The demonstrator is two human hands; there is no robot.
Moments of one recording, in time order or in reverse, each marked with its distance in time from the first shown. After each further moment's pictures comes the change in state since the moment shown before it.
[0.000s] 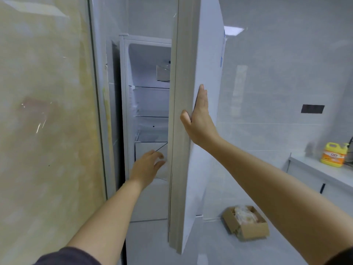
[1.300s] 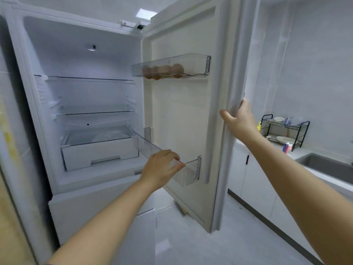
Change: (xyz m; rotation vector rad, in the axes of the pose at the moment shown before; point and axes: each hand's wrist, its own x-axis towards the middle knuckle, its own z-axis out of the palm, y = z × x) left_hand 0.027 0.167 0.111 -0.229 -0.177 0.450; right_hand -0.053 0.141 -0.213 -0.293 0.353 0.521
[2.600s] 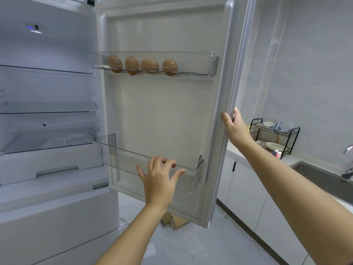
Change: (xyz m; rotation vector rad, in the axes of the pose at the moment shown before) left_hand 0.116 0.052 0.164 0.089 0.457 -0.233; right_hand 0.150 0.145 -0.014 0.107 -0.134 0.039
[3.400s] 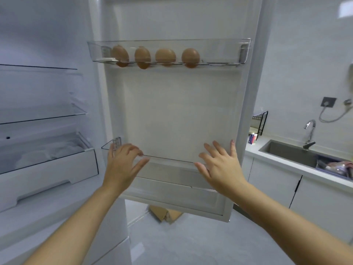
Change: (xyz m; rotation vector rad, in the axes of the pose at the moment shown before) left_hand 0.094 -0.206 -0.048 -0.046 -0.188 0.333; right_hand -0.124 -0.008 0.146 -1.154 0.118 -0.431
